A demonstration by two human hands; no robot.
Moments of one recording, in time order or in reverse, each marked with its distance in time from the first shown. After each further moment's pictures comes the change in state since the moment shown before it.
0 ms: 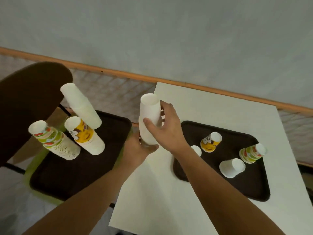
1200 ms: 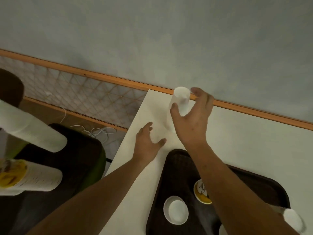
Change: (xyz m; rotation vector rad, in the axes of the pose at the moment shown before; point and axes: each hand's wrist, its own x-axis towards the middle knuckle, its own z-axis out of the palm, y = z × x) left_hand 0.202 -0.021 0.168 0.221 0.075 -0.129; right_hand 0.177 0.170 -0.067 -0.024 0.338 0.105
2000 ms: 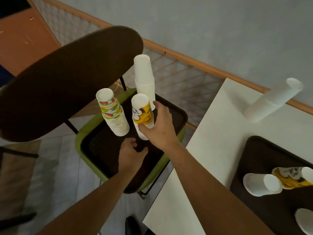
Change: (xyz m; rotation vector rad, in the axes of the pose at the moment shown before) left_hand -0.184 -0.235 -0.270 -0.013 0.363 -0.394; right_hand -0.283 -0.178 0.216 0.065 -0.806 -0.101
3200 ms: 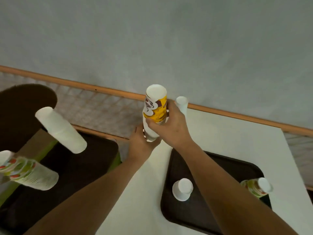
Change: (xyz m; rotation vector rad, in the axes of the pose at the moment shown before) left_hand -0.067 0.276 0.174 -0.138 -0.204 0.706; right_hand -0.035 0.052 -0.314 0.107 0.446 -0.067
